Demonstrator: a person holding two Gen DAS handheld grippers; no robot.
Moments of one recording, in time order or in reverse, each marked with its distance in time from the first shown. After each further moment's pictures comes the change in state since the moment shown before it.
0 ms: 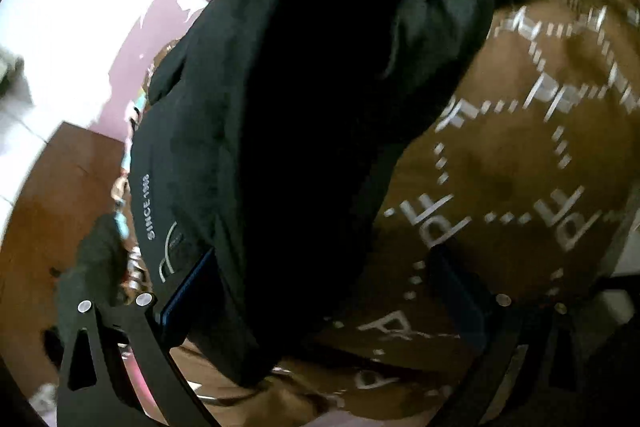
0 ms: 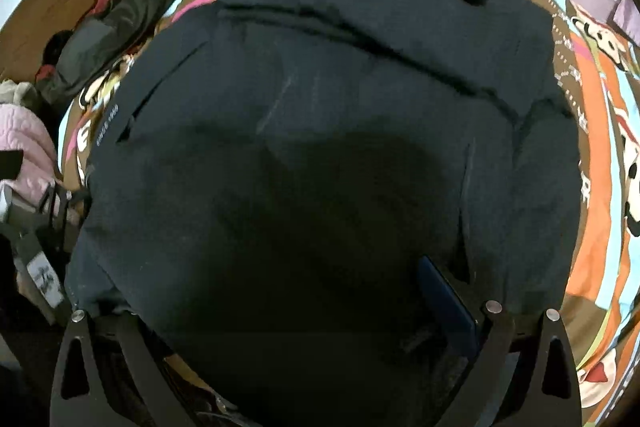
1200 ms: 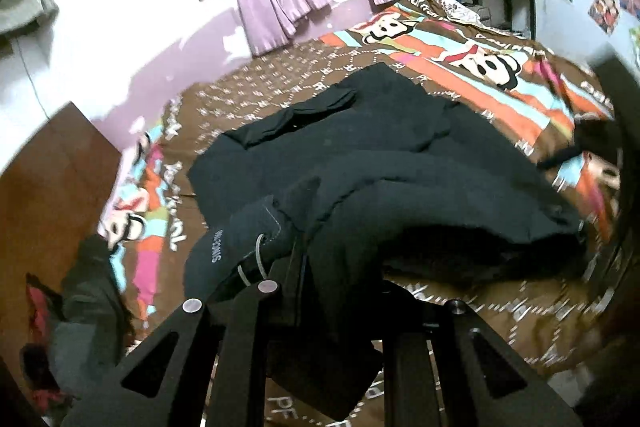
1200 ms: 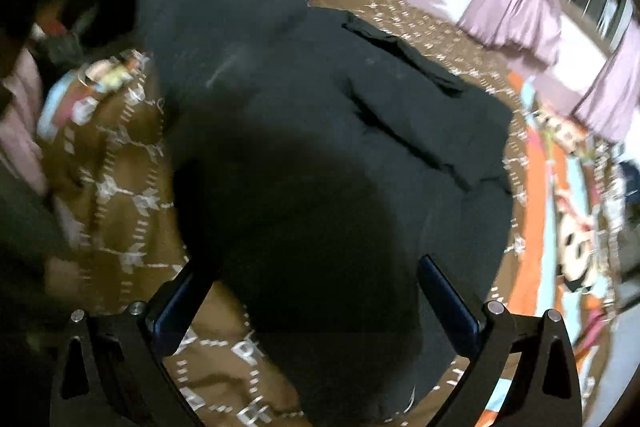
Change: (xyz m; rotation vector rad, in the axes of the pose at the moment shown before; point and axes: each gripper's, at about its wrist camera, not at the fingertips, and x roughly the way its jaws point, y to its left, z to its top) left arm -0.082 0.174 0.160 -0.335 -0.229 -0.179; right arm -0.026 0.069 -0.034 -0.215 -0.251 -0.350
